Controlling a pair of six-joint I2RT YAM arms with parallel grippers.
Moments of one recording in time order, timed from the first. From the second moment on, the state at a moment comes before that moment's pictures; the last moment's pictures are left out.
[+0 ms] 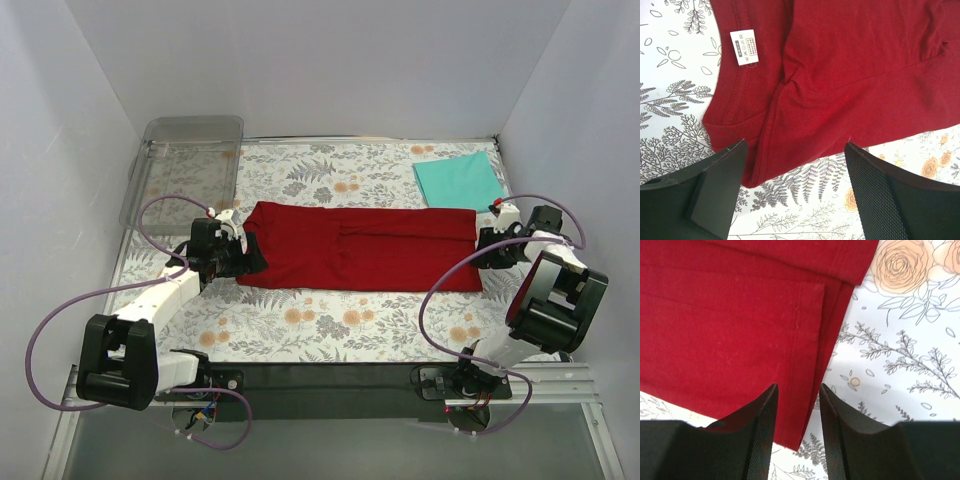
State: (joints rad) left arm -0.18 1.24 0.60 -0.19 0.28 -0.32; right arm -0.46 1.55 0.88 -0.52 -0.54 -0.51
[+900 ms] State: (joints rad) left arm -0.18 1.24 0.60 -0.19 0.28 -0.32; right arm -0.46 1.55 0.82 -0.51 -0.50 -0.51
